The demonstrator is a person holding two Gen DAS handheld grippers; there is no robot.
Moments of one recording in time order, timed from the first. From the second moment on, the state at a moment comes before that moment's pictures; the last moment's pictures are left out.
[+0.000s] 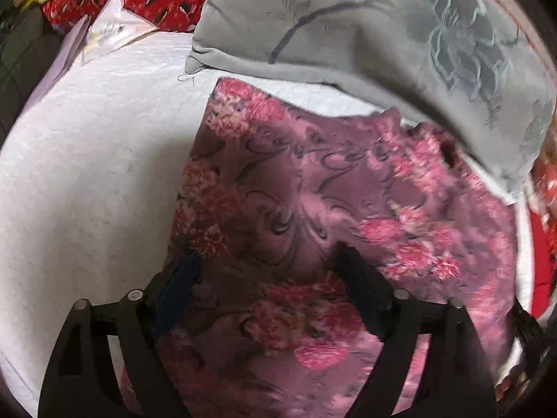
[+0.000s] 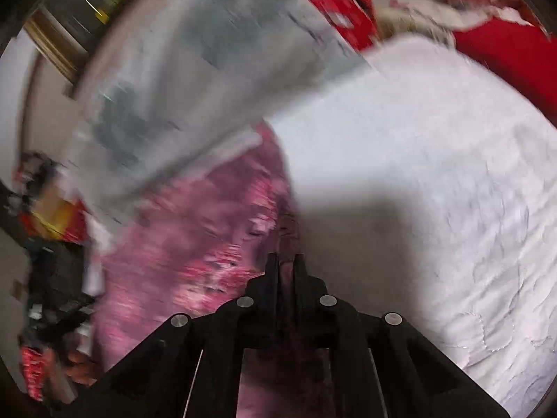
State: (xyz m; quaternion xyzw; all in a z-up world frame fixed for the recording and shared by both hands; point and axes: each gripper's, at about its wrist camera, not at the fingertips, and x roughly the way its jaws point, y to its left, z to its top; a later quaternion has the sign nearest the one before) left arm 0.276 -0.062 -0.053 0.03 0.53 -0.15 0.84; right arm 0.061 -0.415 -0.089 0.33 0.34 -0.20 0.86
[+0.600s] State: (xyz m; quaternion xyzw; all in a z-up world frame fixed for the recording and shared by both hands) left arm 0.273 -0.061 -0.048 0.04 0.51 -0.15 0.84; right arm 0.091 -0.372 -0.058 0.28 0.32 -0.25 0.87
